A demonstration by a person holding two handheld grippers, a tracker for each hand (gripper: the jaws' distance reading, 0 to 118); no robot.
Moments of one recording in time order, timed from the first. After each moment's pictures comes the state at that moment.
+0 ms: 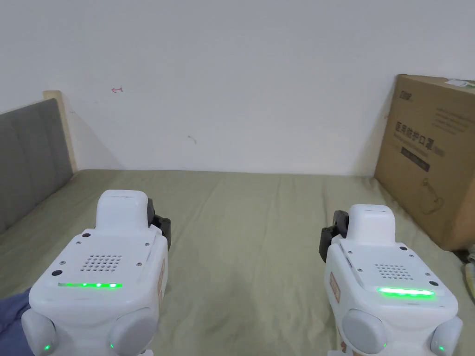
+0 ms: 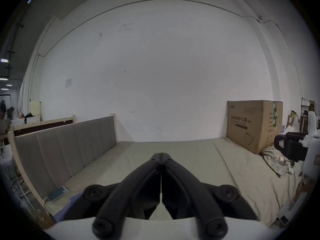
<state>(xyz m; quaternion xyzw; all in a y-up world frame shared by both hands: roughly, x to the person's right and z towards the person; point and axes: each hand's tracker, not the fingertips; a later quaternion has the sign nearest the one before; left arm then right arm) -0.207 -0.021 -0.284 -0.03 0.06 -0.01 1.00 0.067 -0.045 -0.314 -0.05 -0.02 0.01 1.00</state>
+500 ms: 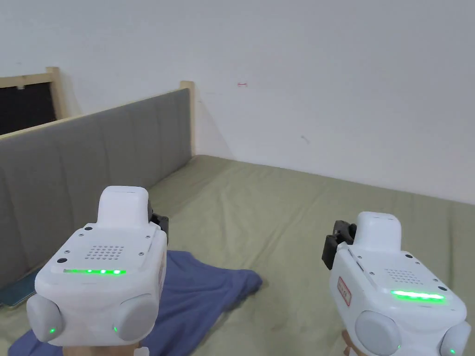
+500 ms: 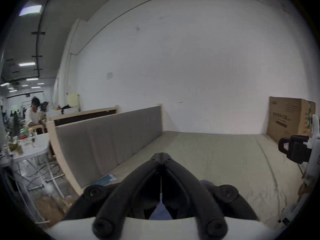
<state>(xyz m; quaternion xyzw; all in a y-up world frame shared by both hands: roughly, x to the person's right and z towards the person) -0.333 -0.029 -0.227 -0.07 0.25 0.00 0.97 -0.073 -0.056 -0.350 -0.09 0.18 0.00 0.98</state>
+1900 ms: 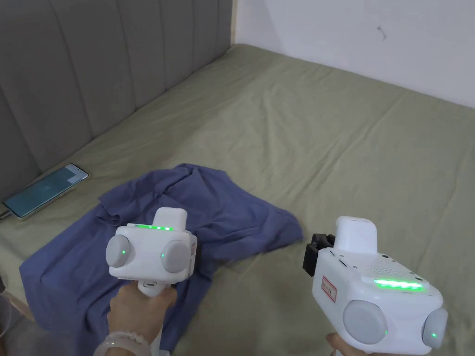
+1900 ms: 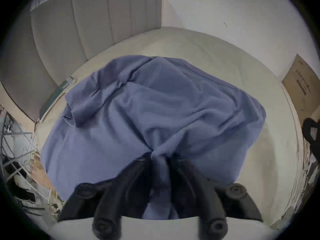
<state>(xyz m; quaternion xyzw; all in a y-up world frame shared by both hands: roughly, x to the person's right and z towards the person) -0.436 -0.257 -0.378 -0.47 0.20 0.12 0.85 -0.169 -0.200 -0.431 -0.32 0.24 0.04 0.91</state>
